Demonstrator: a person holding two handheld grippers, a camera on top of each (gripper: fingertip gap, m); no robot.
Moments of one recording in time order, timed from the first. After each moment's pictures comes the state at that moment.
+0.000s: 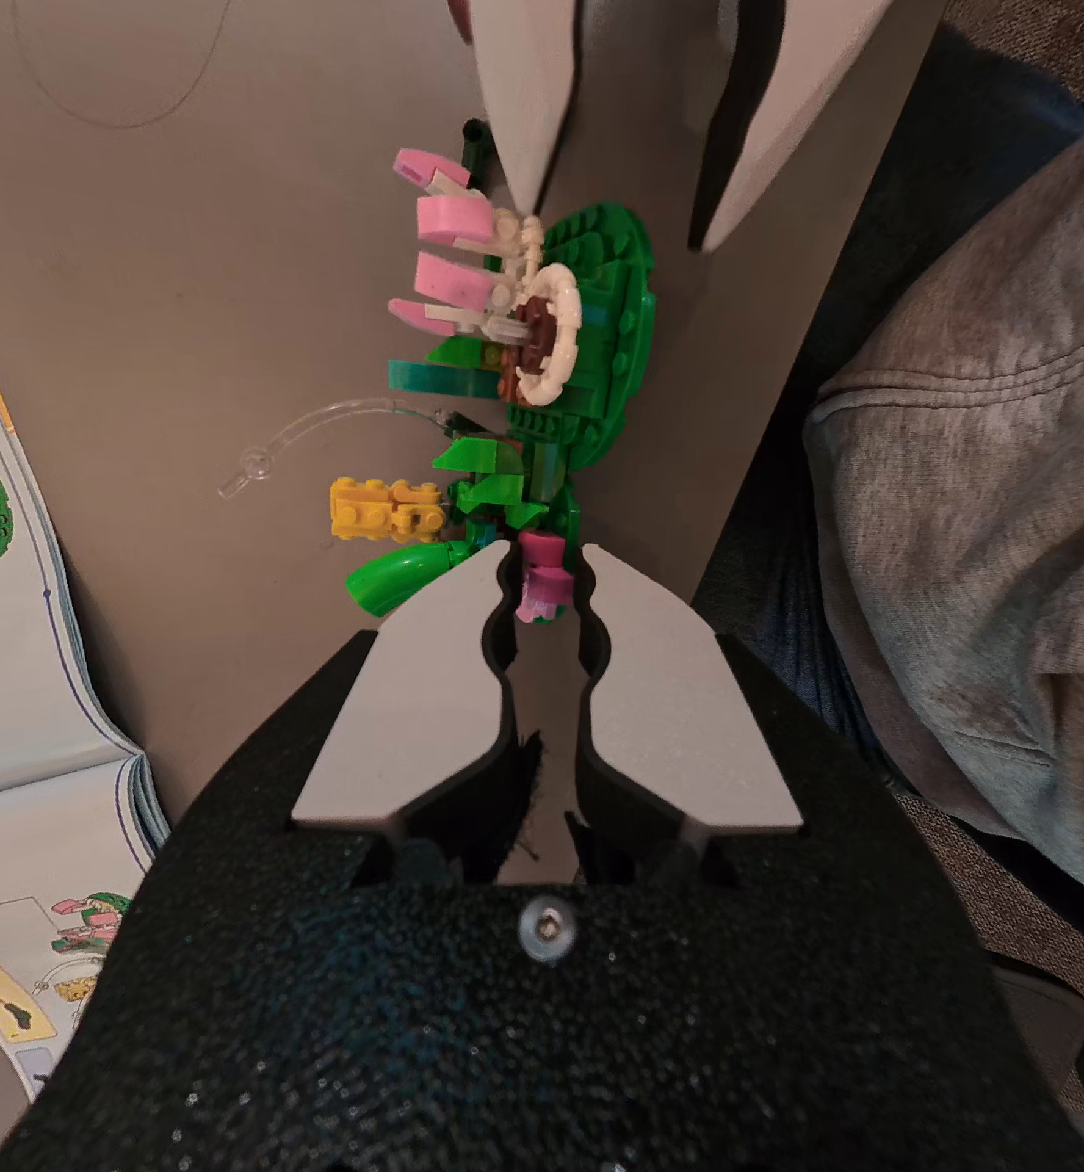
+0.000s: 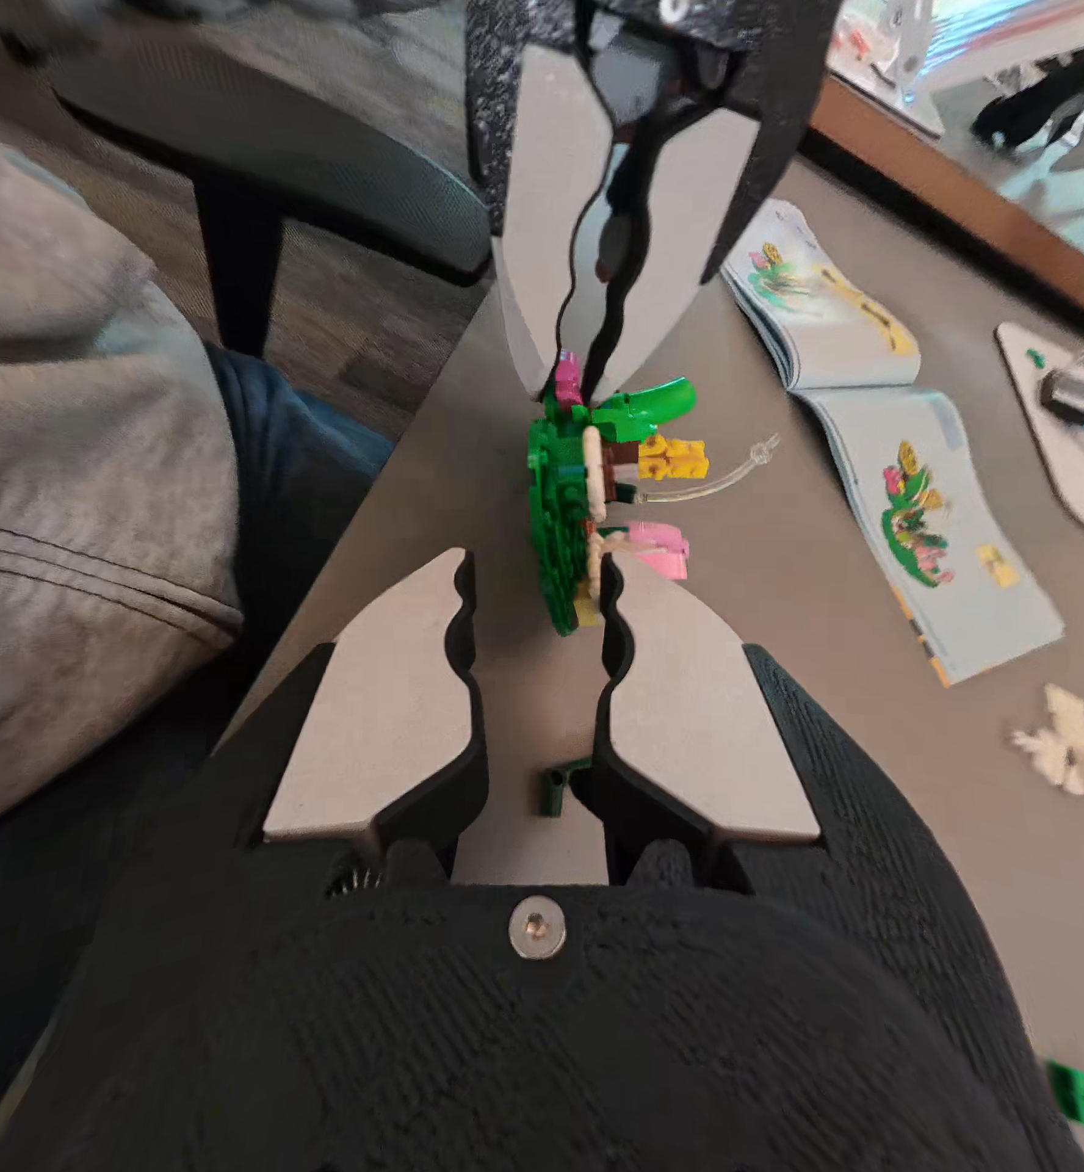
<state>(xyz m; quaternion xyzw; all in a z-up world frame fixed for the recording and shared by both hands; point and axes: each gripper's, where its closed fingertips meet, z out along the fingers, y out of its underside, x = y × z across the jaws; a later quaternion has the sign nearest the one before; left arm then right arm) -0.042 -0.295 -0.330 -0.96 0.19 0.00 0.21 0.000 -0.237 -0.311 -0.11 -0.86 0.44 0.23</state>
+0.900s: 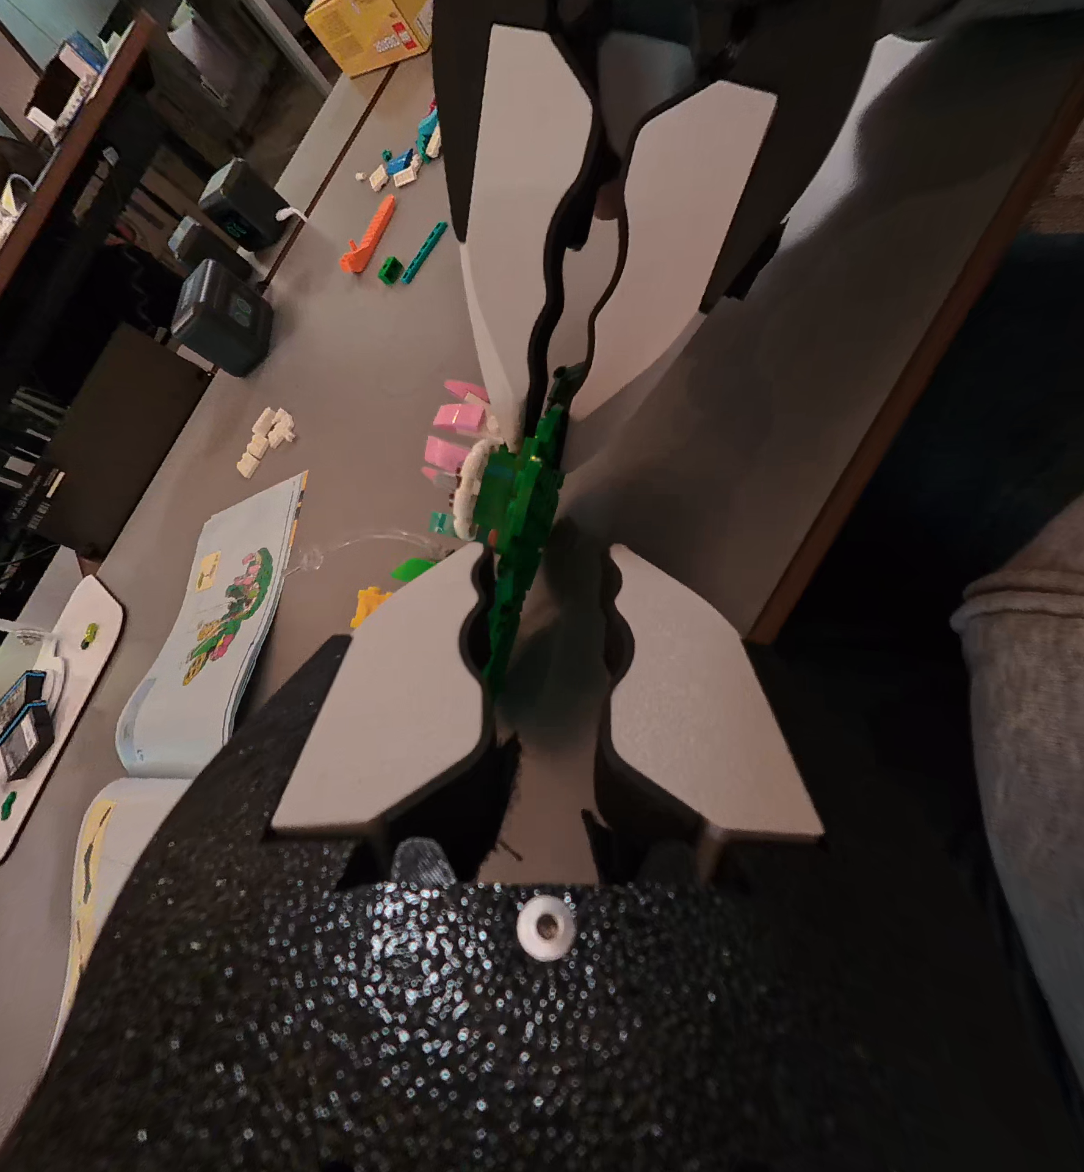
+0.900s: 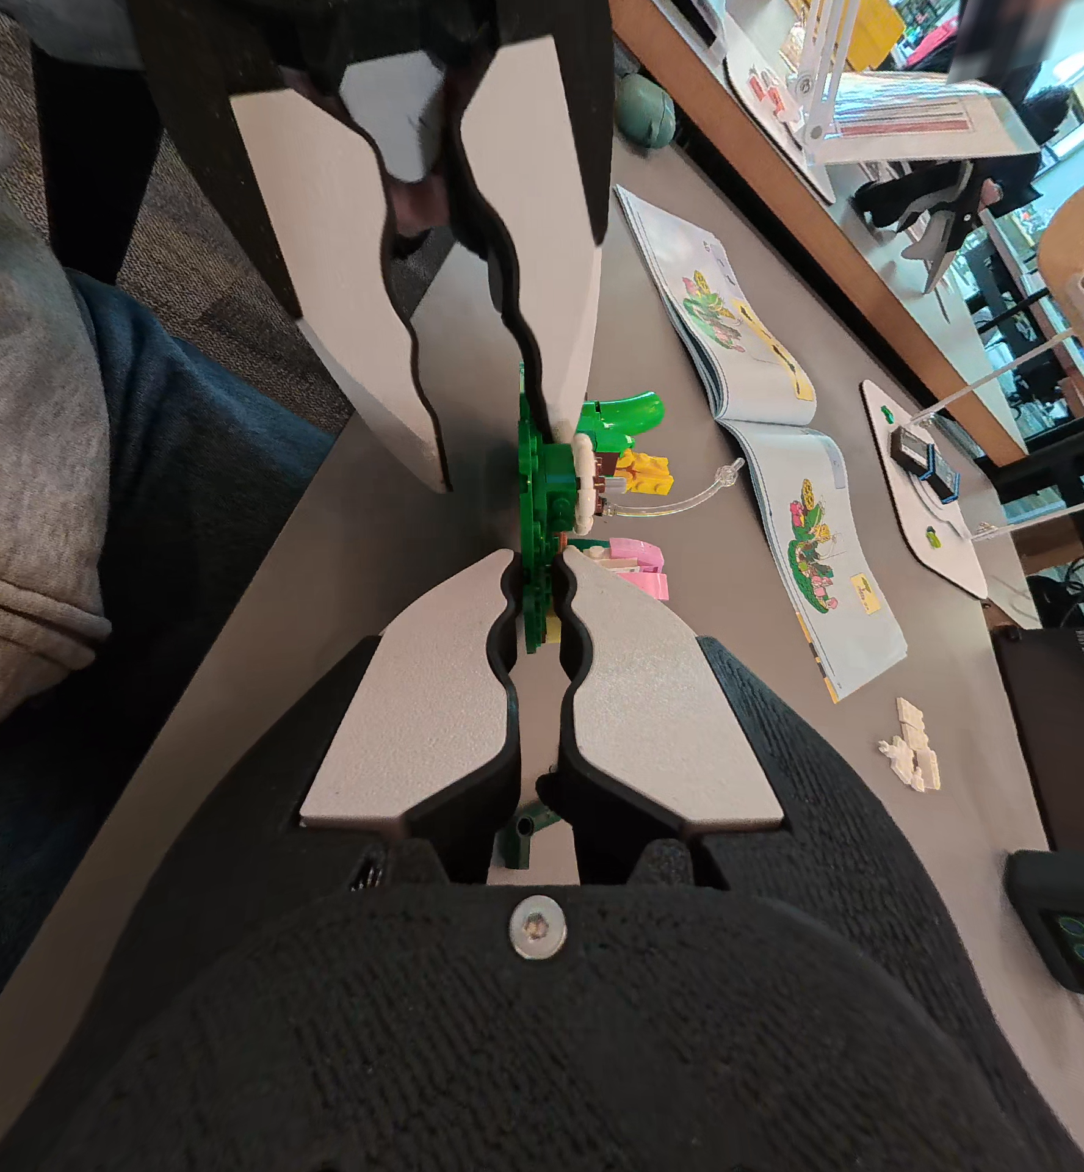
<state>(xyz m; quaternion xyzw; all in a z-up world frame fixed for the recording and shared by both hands) -0.013 -0.270 -0.322 -0.85 0.16 0.22 0.45 -0.012 -0.250 -0.317 -0.07 -0.85 0.39 0.35</state>
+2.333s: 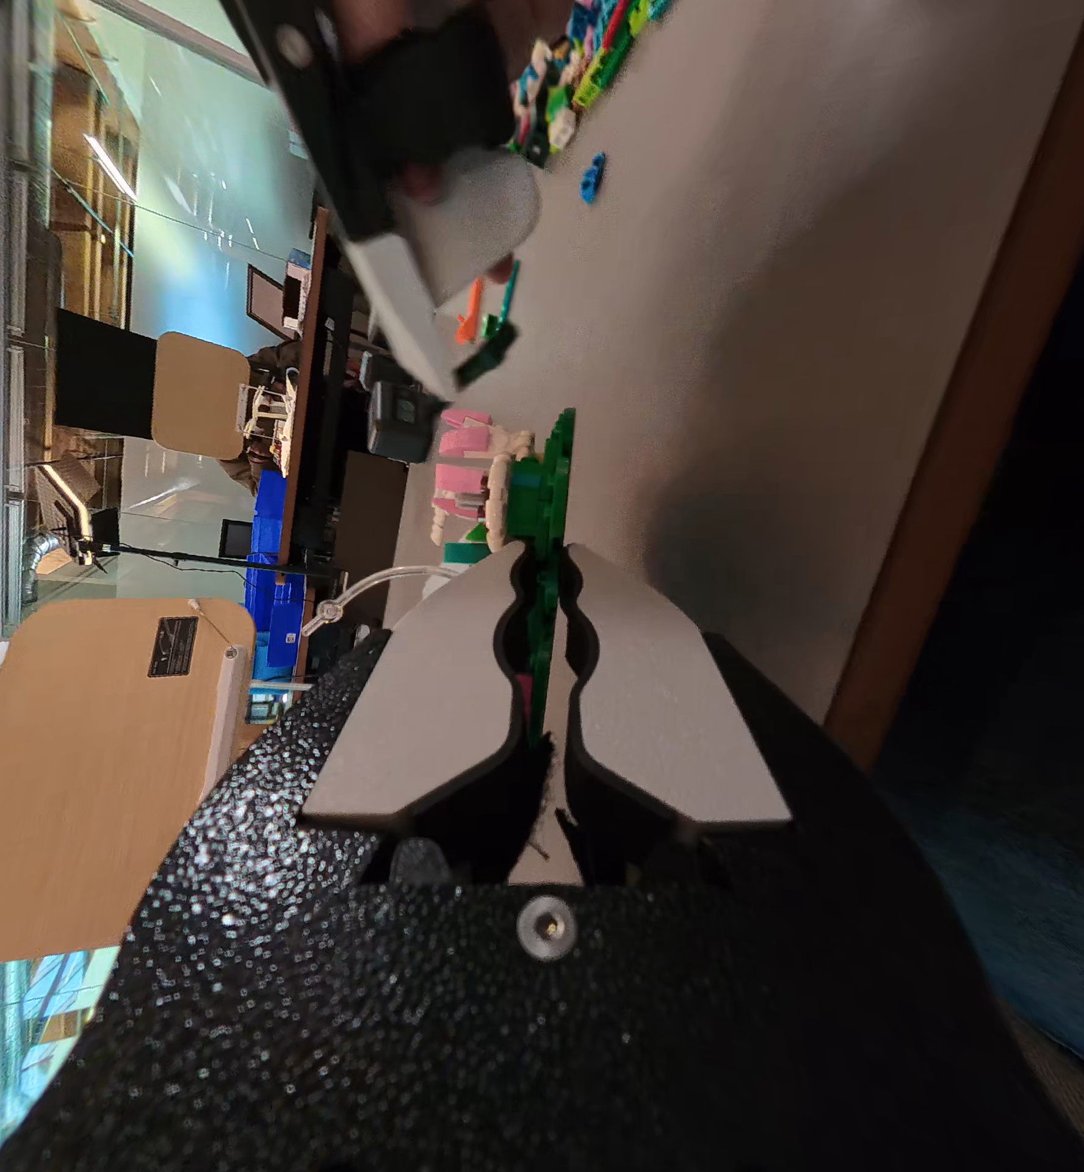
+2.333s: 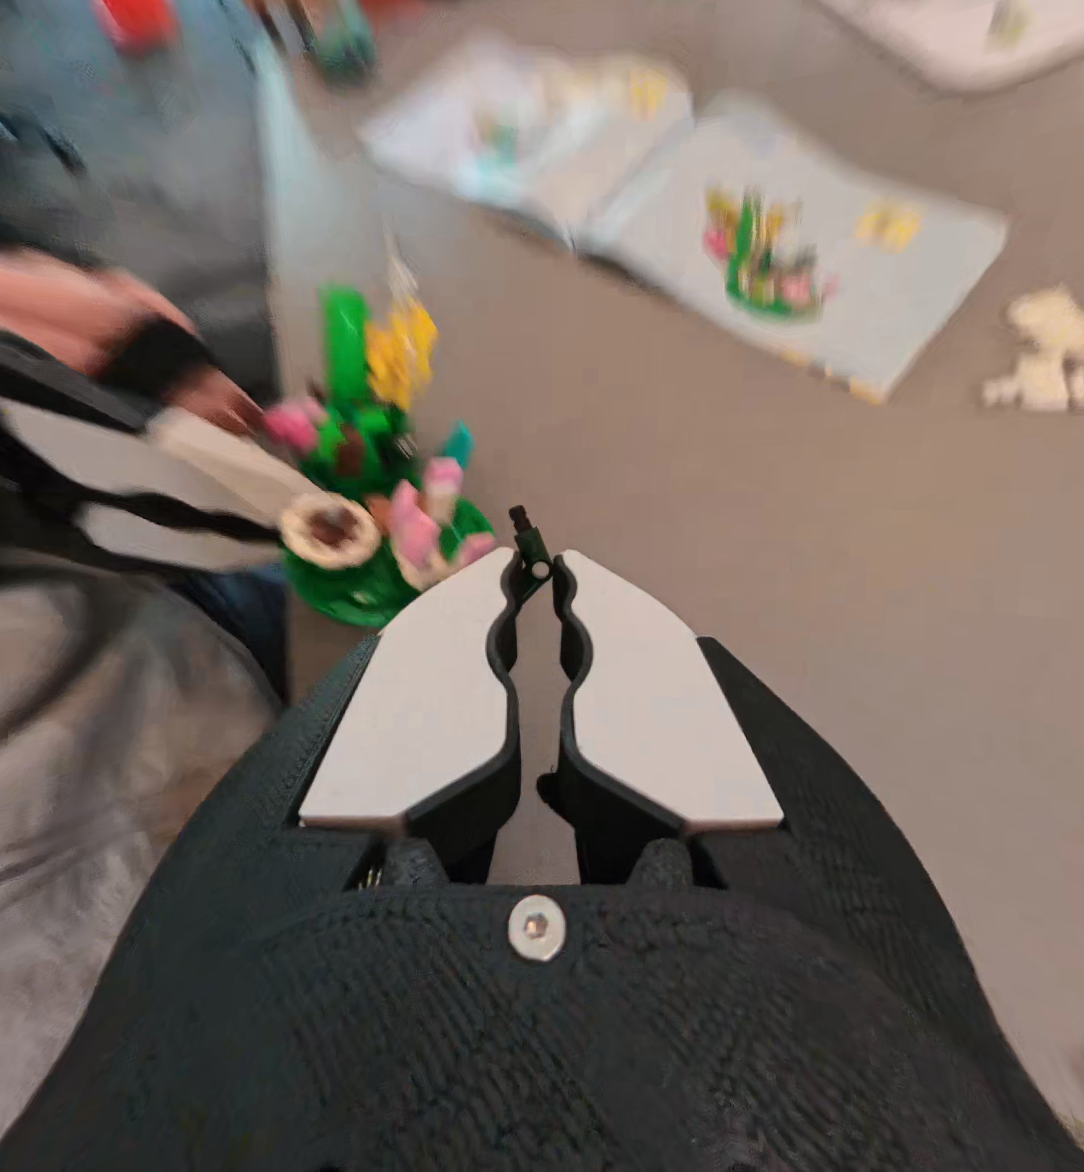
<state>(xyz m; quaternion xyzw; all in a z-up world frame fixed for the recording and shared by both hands) -0.018 -0.261 -0.308 -0.76 0.30 0.43 0.39 -0.043 -0.188 -0.296 -0.44 -0.78 0.42 0.15</state>
